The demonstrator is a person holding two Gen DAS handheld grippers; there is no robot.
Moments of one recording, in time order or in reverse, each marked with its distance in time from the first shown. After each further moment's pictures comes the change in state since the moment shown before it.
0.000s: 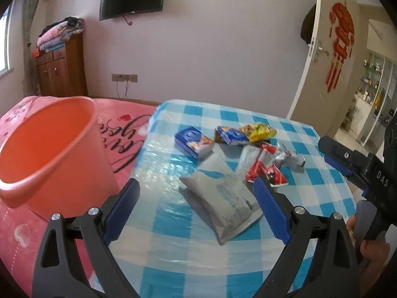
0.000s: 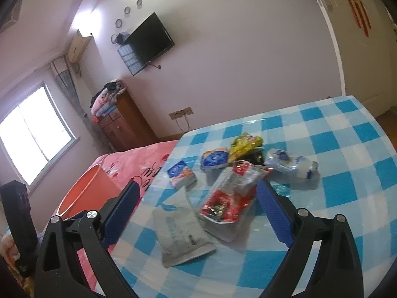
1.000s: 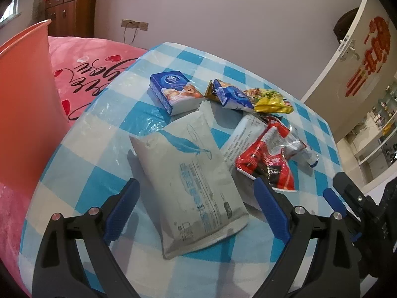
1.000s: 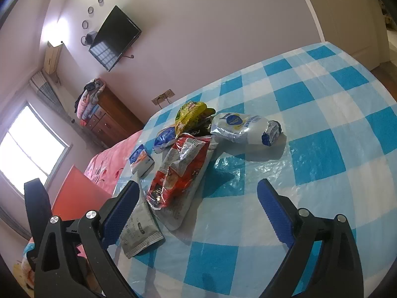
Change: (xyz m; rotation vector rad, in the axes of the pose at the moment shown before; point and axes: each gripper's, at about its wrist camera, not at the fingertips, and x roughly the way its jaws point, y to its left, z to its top) left arm 0.107 -0.032 -0.014 -0.231 0.233 0.005; right arm 0.025 -0.087 -0.020 0.182 0.129 -0.018
